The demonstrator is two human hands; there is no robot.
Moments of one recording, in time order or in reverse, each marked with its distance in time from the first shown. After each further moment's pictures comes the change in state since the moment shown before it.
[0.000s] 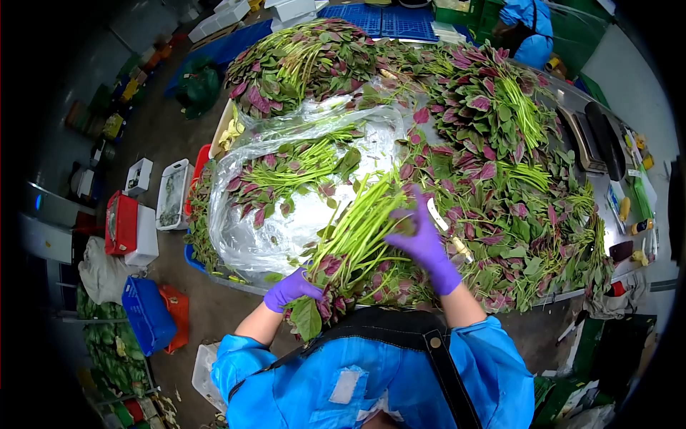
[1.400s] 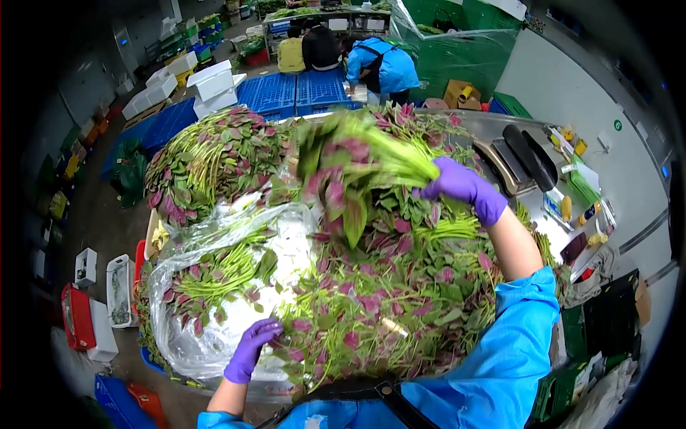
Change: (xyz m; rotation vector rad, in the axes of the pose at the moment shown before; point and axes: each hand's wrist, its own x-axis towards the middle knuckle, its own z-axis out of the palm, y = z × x) left_hand 0.100 0.025 -0.007 -0.087 0.386 0.004; right_hand 0.173 -0.164 -0.260 -0.602 -0.204 0.141
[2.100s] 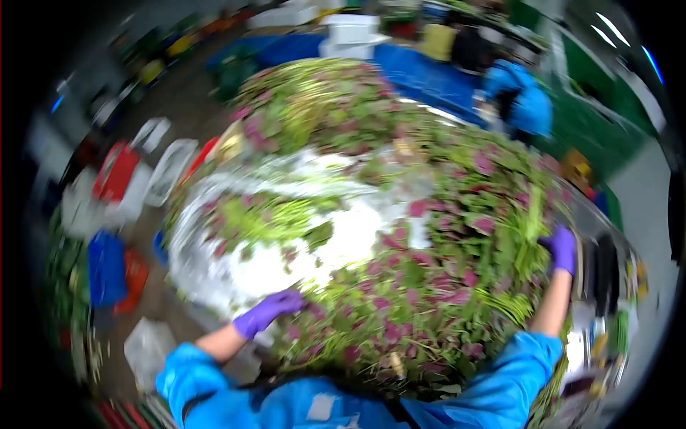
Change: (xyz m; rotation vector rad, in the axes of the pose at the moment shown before) left_hand 0.026 -0.026 0.013 0.083 0.119 -0.054; right_hand 0.138 0.213 -0.094 -0.974 0.368 0.218
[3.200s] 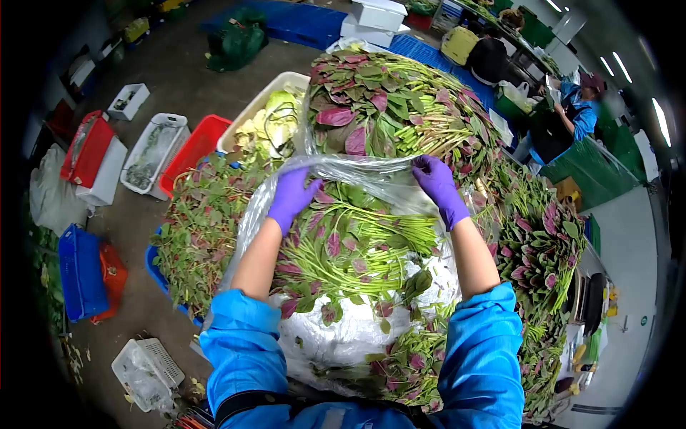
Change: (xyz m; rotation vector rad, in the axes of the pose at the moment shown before) left_hand 0.205 0.137 -0.373 0.863 0.677 0.842; right_hand 0.027 -0.674 0.030 0.833 -0.113 -0.594
